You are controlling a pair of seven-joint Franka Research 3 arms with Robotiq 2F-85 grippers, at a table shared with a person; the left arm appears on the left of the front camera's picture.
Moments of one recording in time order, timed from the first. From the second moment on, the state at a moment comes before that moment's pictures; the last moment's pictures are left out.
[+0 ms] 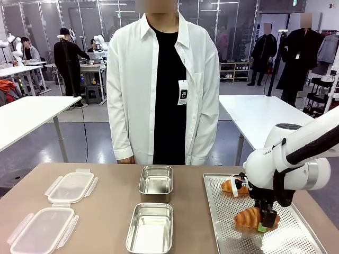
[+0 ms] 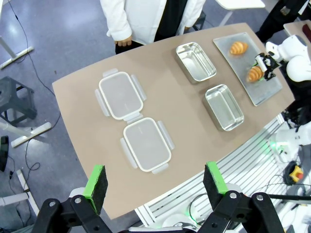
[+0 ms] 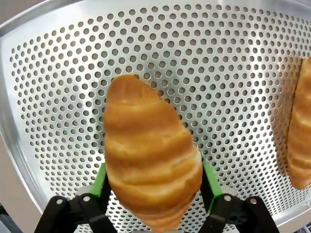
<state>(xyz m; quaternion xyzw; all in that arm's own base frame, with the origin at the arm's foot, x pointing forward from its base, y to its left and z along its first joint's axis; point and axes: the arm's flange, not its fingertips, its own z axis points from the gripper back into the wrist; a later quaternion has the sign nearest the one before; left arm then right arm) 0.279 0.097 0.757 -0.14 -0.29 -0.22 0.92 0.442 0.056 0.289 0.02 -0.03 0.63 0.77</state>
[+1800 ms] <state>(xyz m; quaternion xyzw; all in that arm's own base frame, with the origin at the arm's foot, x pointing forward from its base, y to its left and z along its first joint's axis) 0.279 0.096 0.757 -0.14 -0.29 -0.22 0.92 0.342 0.267 0.427 0.02 -0.08 0.62 0.78</state>
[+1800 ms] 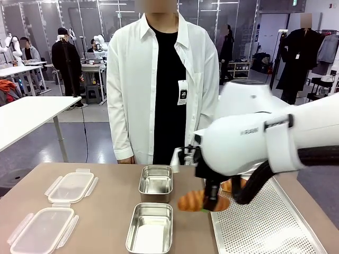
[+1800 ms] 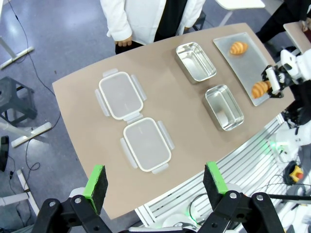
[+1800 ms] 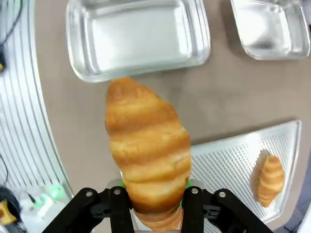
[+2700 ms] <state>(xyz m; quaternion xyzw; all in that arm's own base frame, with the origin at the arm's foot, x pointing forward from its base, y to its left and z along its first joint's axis) 0.279 0.096 0.757 -0.14 -0.29 -0.22 0.92 0.339 0.373 0.399 0.02 -0.08 0.61 0.79</state>
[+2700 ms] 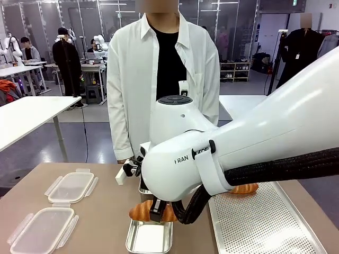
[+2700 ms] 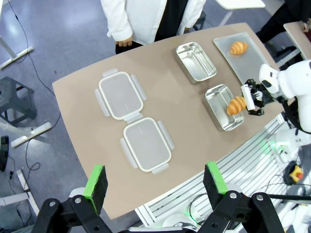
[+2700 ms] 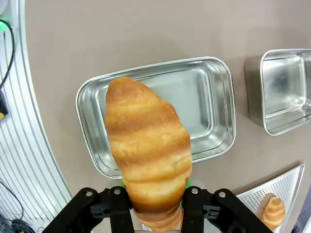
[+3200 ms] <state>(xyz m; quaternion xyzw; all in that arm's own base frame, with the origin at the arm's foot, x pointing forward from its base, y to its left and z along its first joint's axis) 0.279 0.096 0.757 -0.14 -0.29 -0.22 0.92 0.339 0.374 0.401 0.02 -0.08 0.60 0.79</state>
